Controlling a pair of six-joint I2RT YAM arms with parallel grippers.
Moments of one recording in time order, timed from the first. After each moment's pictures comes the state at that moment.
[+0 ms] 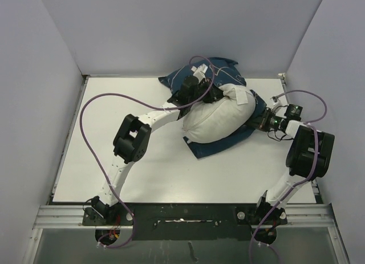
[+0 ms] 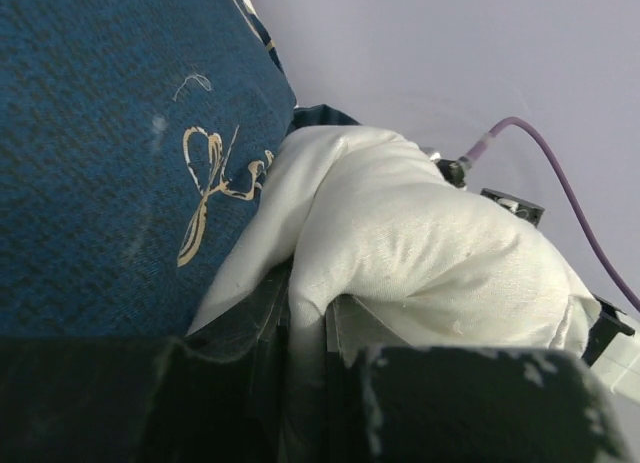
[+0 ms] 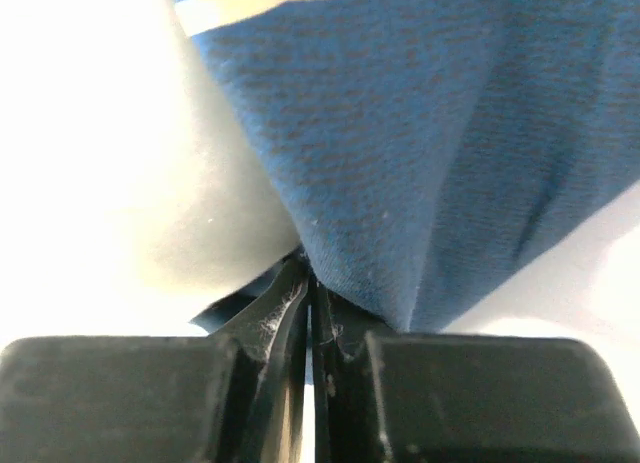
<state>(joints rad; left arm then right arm) -0.67 2.34 1.90 0.30 0.34 -0.95 -0.34 1.81 1.01 -0.17 -0.95 0.11</state>
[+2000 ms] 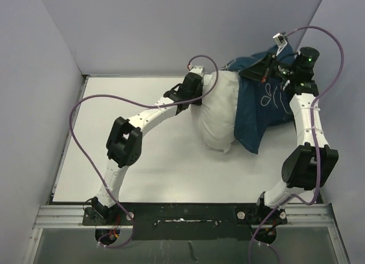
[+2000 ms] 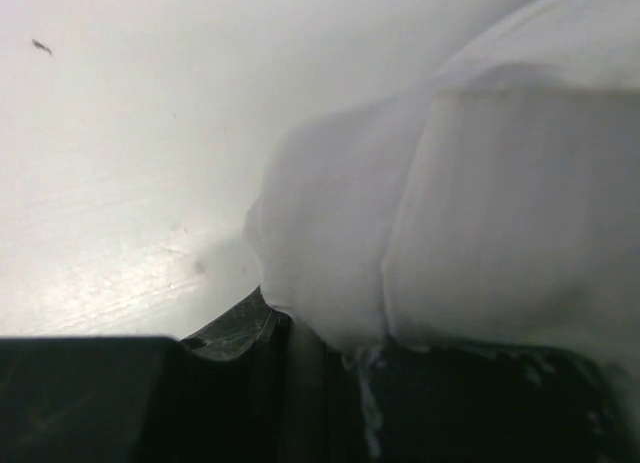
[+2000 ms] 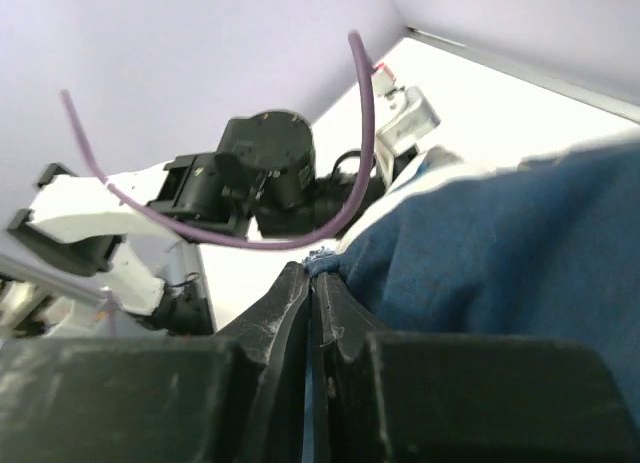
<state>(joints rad) -0.70 2.21 1.99 -0.31 -0.18 -0.44 -0.16 1.62 1.54 0.11 -1.33 0.65</state>
